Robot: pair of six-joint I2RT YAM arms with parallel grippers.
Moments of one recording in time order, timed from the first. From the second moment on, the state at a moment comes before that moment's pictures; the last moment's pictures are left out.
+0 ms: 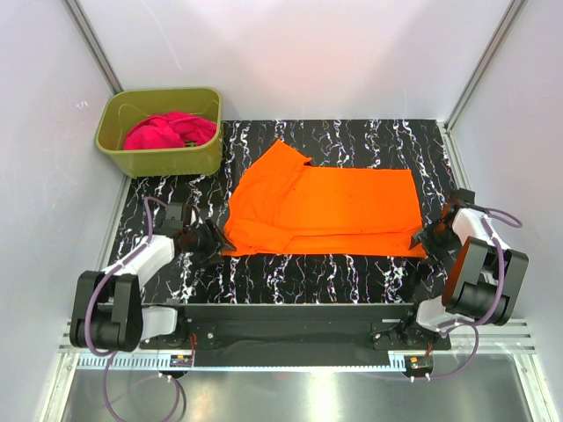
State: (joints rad) left arm -0.09 1.24 0.55 -0.40 0.44 -0.73; right arm -0.38 1.46 0.83 -0.78 -0.04 0.66
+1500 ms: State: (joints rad) left arm -0.09 1.13 0.76 -0.59 0.25 -0.52; right arm -0.39 1.36 0.98 -0.81 -0.03 0.57
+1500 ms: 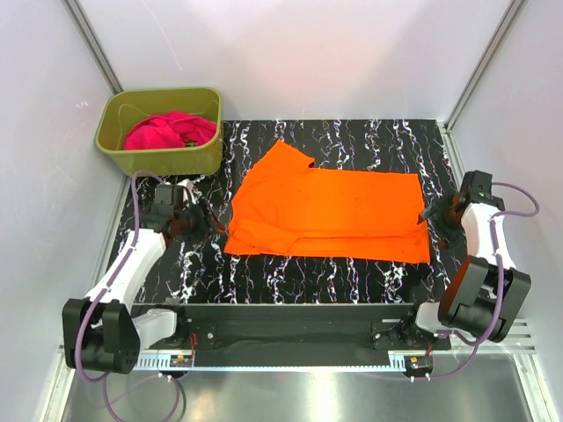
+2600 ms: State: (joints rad) left arm -0.22 1.33 0.75 -0.46 0.48 -0.52; right arm -0.07 1.49 0.92 -0.67 -0.30 0.64
